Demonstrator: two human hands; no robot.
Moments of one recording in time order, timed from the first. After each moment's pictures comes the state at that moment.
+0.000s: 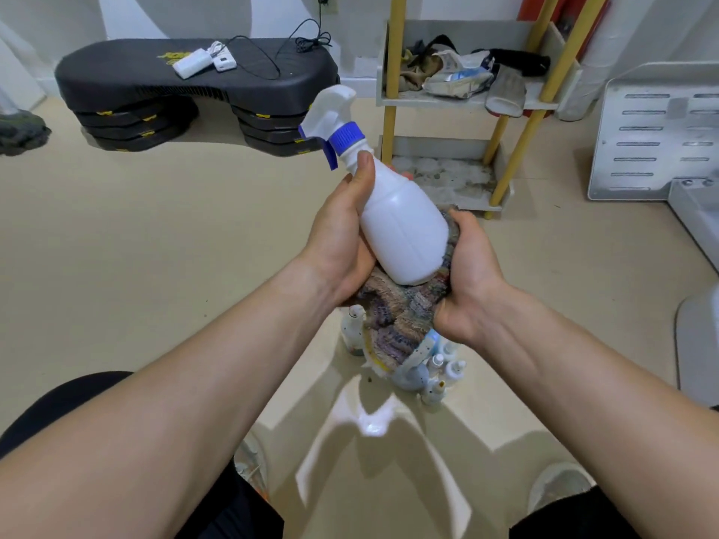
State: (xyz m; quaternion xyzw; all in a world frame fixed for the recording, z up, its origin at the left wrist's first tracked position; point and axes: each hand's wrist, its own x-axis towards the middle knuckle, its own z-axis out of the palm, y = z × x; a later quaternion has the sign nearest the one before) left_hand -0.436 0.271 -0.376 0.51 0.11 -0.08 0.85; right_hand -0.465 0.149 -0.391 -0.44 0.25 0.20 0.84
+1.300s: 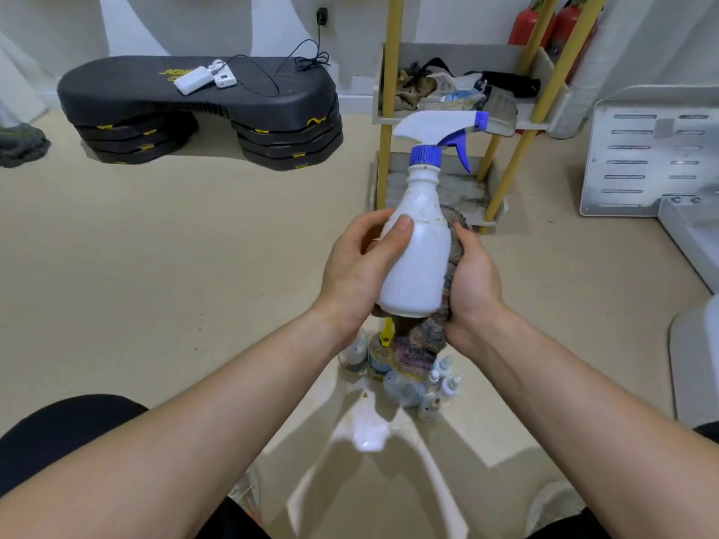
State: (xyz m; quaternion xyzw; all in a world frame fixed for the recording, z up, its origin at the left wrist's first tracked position) left_hand -0.457 0.261 -0.394 0.68 0.04 -0.01 0.73; right_hand -0.459 0.146 -0.390 -0.54 0.23 0.07 0.81
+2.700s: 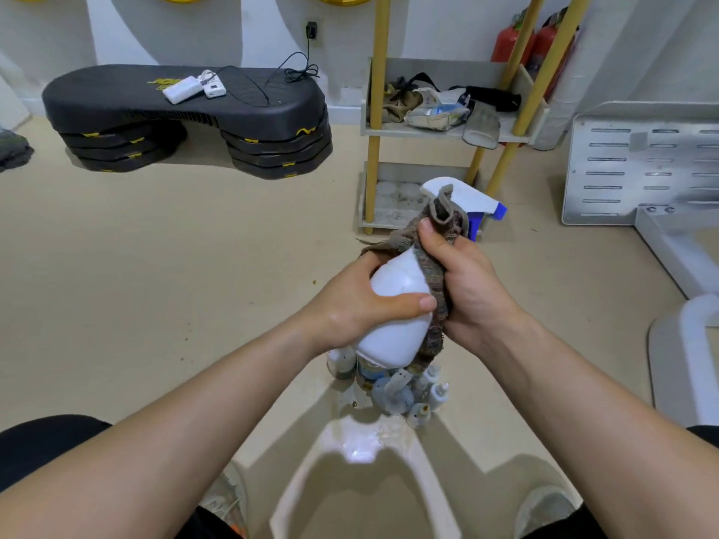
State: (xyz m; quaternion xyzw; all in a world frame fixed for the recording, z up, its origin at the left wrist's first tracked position) left_hand -0.463 0.275 -0.396 0.79 -0.06 -0.17 0.59; right_hand -0.456 0.127 -0.380 -0.53 0.05 0.09 0.84
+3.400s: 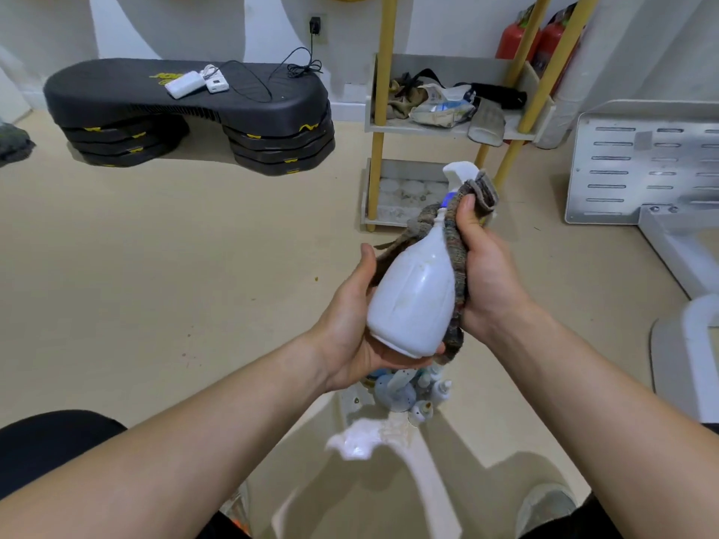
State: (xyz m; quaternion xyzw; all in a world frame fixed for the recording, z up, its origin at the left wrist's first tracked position) left_hand -0.487 0.264 -0.397 0.48 0.15 -0.35 0.79; right_hand -0.451 0.124 -0.372 -0.55 0.12 0.06 0.82
